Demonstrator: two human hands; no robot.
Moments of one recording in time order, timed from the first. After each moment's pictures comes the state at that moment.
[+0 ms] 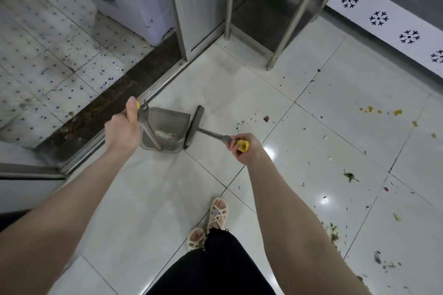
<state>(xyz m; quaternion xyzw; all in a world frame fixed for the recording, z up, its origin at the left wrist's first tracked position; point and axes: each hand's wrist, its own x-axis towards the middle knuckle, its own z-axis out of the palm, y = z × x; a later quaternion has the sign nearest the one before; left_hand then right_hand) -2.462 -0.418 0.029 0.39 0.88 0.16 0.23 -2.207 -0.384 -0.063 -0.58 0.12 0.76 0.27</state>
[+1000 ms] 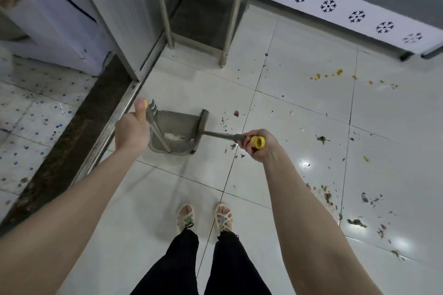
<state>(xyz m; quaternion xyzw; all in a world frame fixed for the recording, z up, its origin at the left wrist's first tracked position) -2.436 -0.321 0.039 0.50 0.78 0.17 0.32 -2.170 -0.374 -0.029 -0.61 0.16 0.68 0.38</state>
